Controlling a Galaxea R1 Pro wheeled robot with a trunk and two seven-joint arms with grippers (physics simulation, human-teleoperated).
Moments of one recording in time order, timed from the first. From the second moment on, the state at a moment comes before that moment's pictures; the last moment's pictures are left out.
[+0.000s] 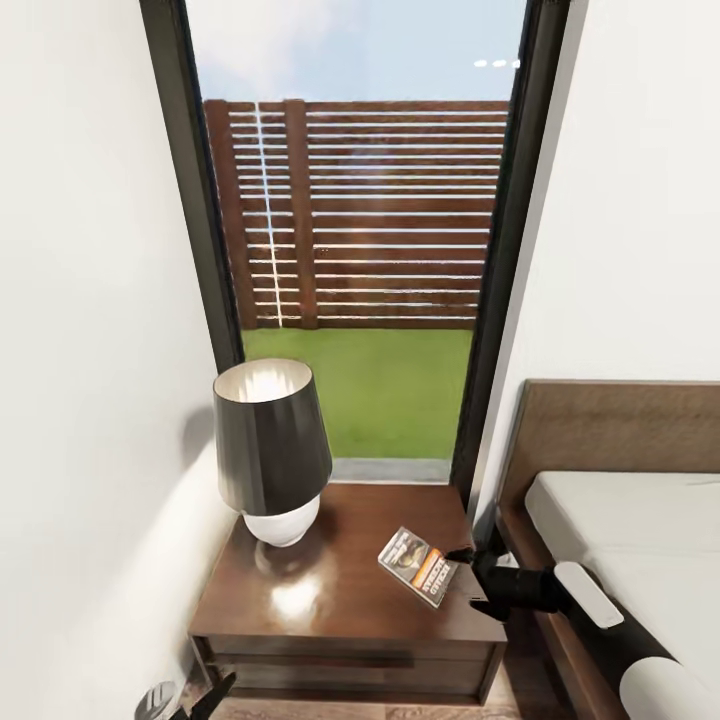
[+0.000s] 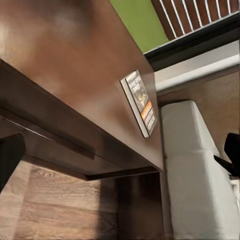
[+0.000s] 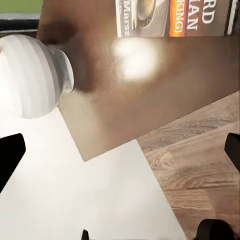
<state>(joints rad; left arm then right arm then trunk) 0.02 0.26 -0.13 -0.82 1.04 0.13 -0.74 -0.56 -0.22 0.13 -0.66 -1.38 0.87 -0.09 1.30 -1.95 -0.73</state>
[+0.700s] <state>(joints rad) 0.02 0.24 -0.13 -0.74 0.78 0.13 -0.73 -0.55 -0.22 0.13 -0.28 -0.95 0.81 0.18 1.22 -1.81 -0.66</state>
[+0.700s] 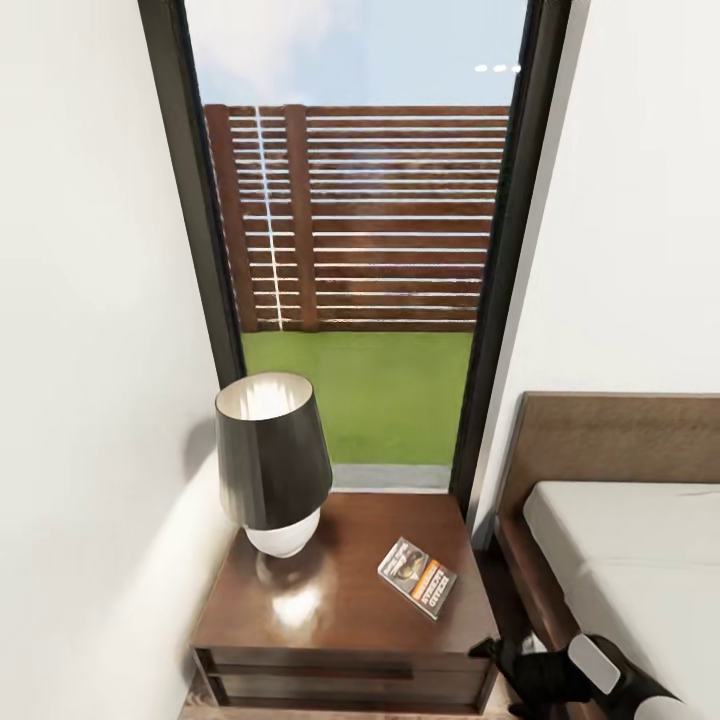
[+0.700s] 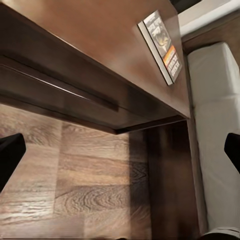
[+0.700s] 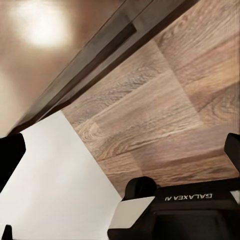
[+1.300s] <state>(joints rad) 0.02 0.24 -0.15 -0.67 0.77 0.12 -0.73 -0.55 -0.22 0.13 -0.11 -0.82 0.66 0.23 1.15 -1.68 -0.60</state>
